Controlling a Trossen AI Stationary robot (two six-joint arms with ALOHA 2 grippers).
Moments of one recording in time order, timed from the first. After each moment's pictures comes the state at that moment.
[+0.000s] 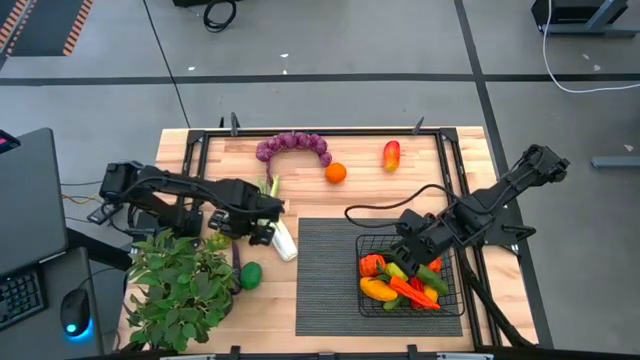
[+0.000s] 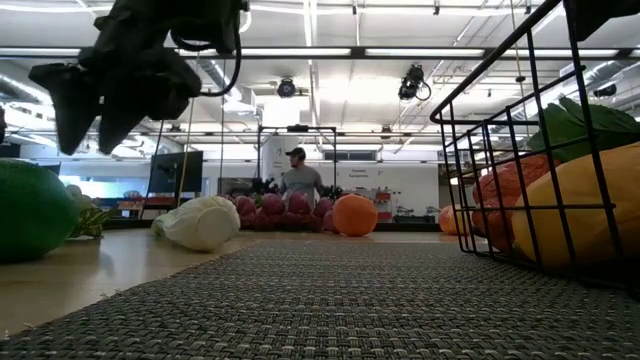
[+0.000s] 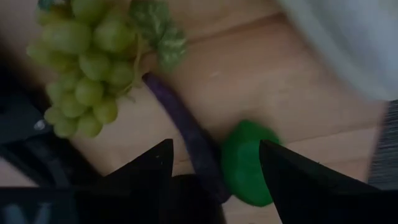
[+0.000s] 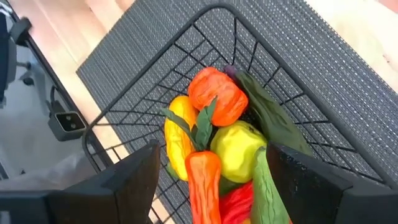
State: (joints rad) left arm -0.04 1.49 1.04 -1.17 0.25 -1.30; right arm 0.56 1.28 1.22 -1.09 0.18 1.27
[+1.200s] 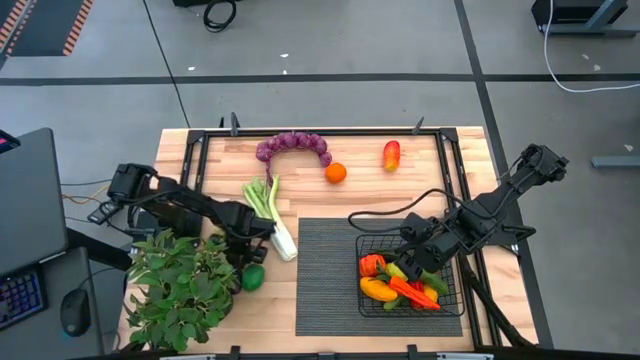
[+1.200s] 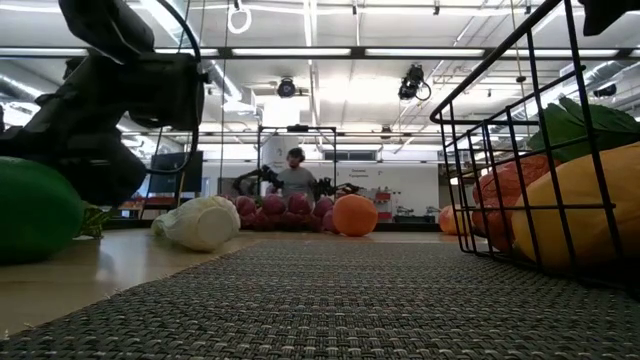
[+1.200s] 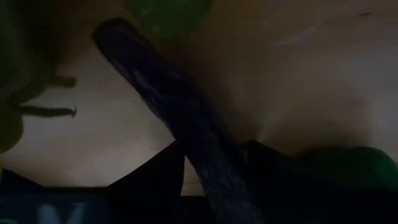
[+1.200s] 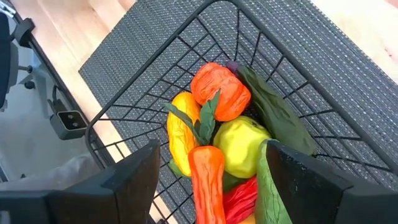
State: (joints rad) left arm -0.13 1.57 0.66 -0.69 0.46 -1.41; right arm 0.62 1.28 1.22 -1.09 0.23 1.34
